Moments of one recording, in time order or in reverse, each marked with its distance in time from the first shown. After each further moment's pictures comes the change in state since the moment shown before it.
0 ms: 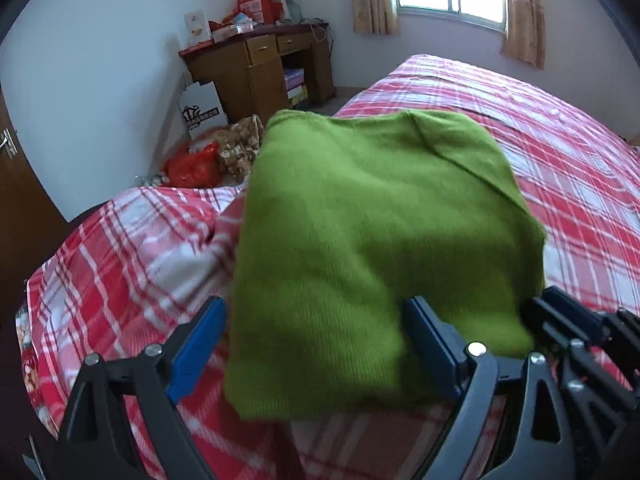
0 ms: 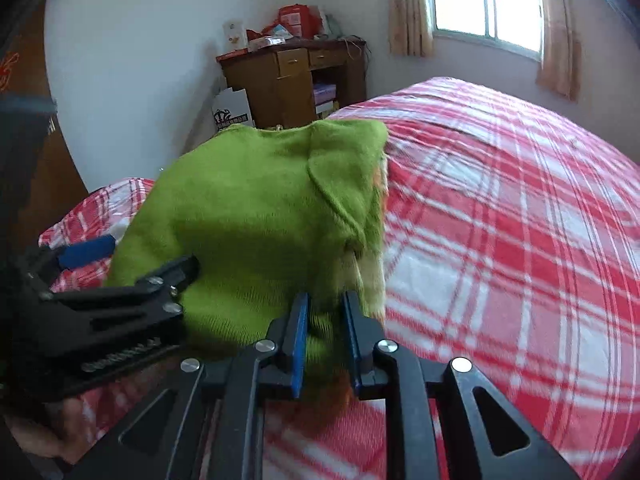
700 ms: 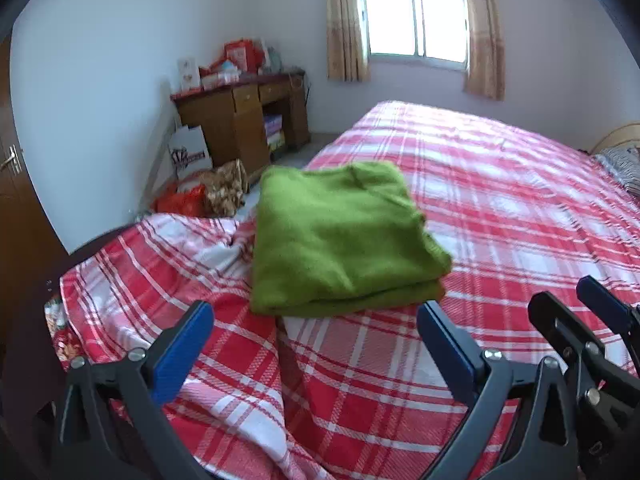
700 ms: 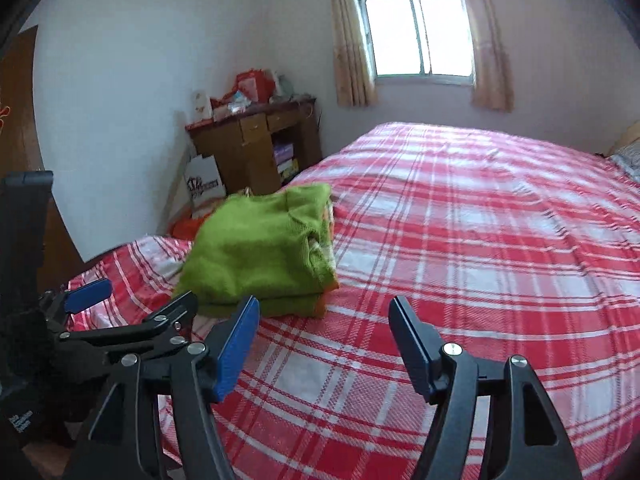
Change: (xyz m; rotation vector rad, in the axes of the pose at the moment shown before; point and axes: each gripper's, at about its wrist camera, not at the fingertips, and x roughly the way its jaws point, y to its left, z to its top) left arm -0.134 0.001 -0.046 0.023 -0.193 -0.095; right arm -0.173 0.021 -0.051 0.127 -0.236 -0.134
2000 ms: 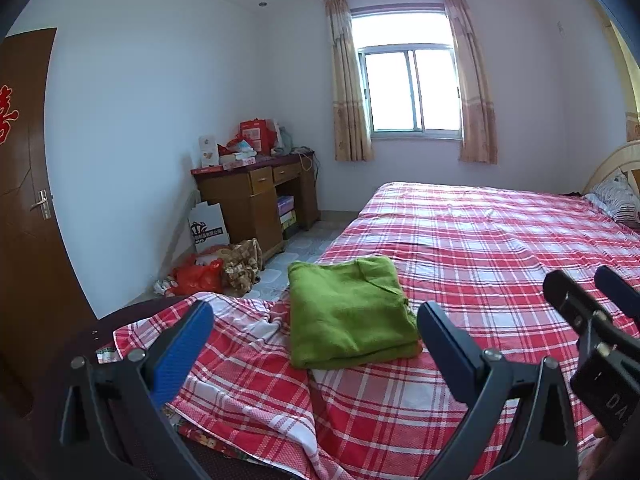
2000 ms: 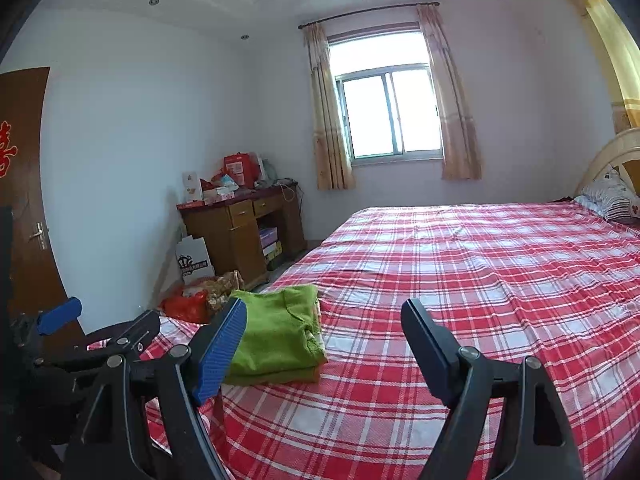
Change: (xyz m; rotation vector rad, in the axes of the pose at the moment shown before) left arm -0.112 0.008 0.012 -0.001 -0.280 0.044; right arm -0.120 0.014 0.029 0.032 -0.277 -0.070
